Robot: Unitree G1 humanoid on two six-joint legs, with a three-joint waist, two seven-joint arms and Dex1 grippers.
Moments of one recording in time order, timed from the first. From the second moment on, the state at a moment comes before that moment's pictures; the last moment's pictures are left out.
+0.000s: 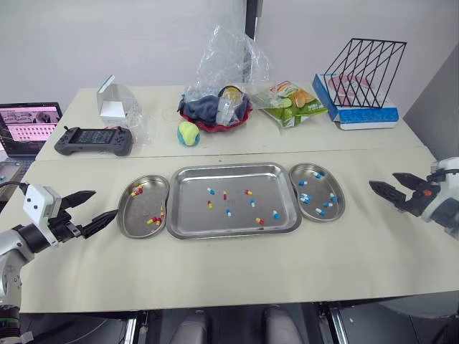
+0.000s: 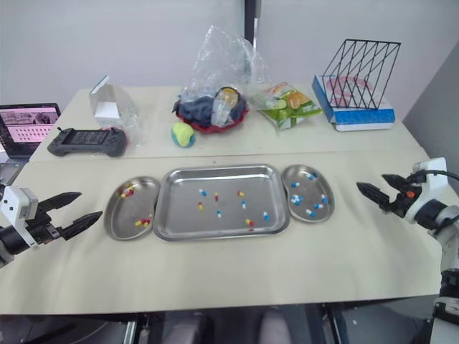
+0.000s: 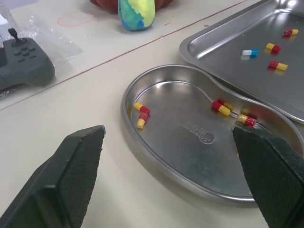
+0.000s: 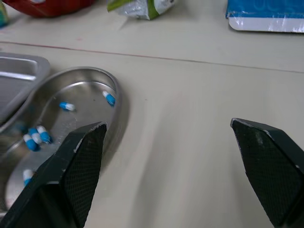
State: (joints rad) left arm -0.07 0.83 0.45 0.26 -0.47 0.06 -1.11; right arm -0.35 -0.85 -0.42 0.41 0.46 0.36 0.98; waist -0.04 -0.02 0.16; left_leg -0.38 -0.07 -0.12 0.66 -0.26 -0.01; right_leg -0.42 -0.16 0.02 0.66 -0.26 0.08
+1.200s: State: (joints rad) left arm -0.80 0.55 -0.21 0.63 -0.17 -0.06 -1.44; right arm 0.12 -0.85 -0.57 -0.39 0.77 0.60 0.97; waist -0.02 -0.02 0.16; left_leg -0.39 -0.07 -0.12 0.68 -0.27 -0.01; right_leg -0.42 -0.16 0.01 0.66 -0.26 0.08
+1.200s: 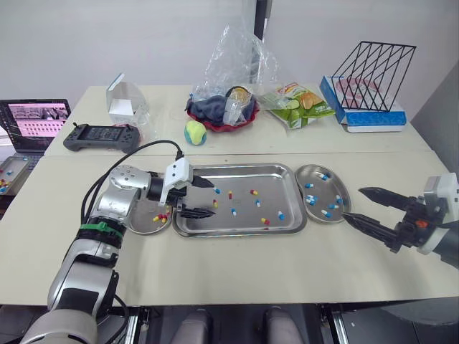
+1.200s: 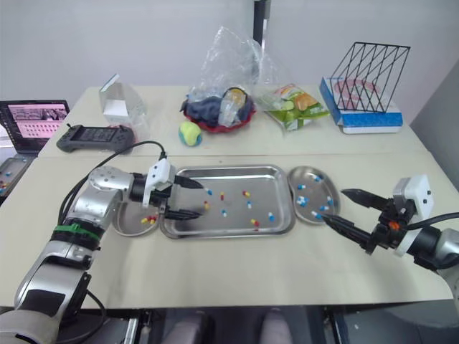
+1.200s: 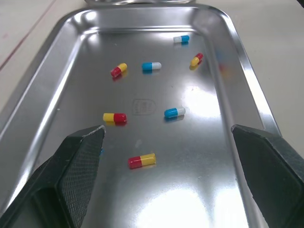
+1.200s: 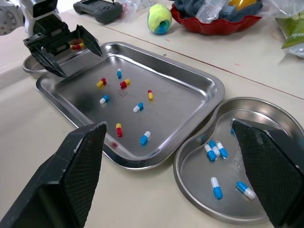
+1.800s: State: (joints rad) left arm -0.92 0.46 -0.26 0.92 0.02 -0.22 -1.40; right arm 0.16 -0.85 -0.59 -0.39 0.75 0.59 0.91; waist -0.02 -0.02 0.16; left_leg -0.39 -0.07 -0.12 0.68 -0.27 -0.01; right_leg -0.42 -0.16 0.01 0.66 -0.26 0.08
